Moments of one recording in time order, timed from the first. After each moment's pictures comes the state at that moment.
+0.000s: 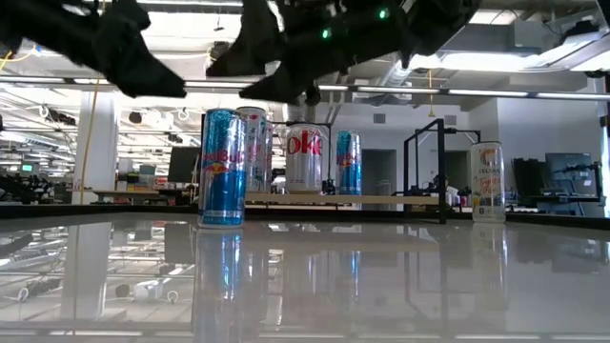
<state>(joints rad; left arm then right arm) 0.16 0.48 0.37 -0.10 -0.25 0.04 0.12 1.94 1.19 0.57 0.40 0.08</state>
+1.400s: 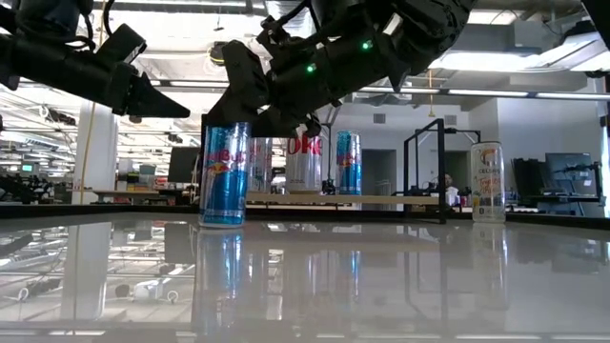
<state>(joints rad) 0.16 0.48 0.14 0.24 -0.36 0.20 0.12 2.05 1.24 0.51 0.48 0.19</state>
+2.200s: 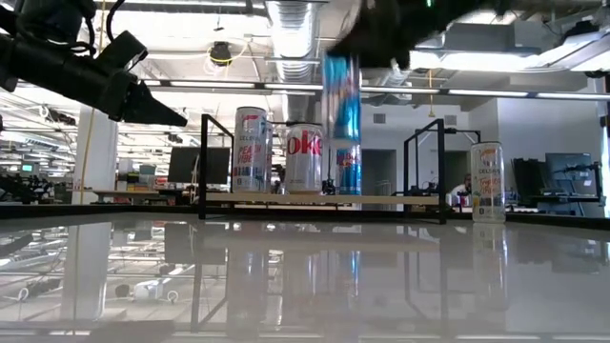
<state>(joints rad) 0.16 0.48 0.14 0.18 -0.36 0.18 0.05 1.36 0.90 0.16 0.44 0.08</state>
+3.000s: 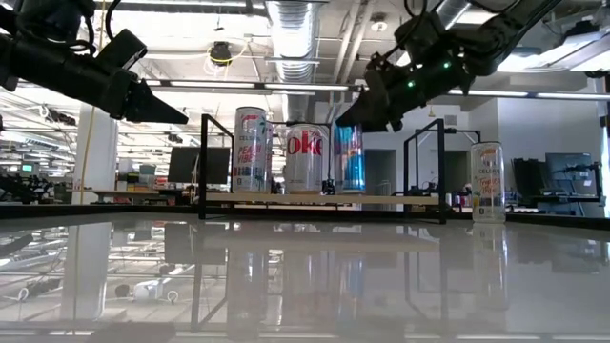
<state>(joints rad) 0.16 0.48 0.14 0.20 -0.37 0.20 -0.44 1.47 0.79 0.34 -0.04 0.01</state>
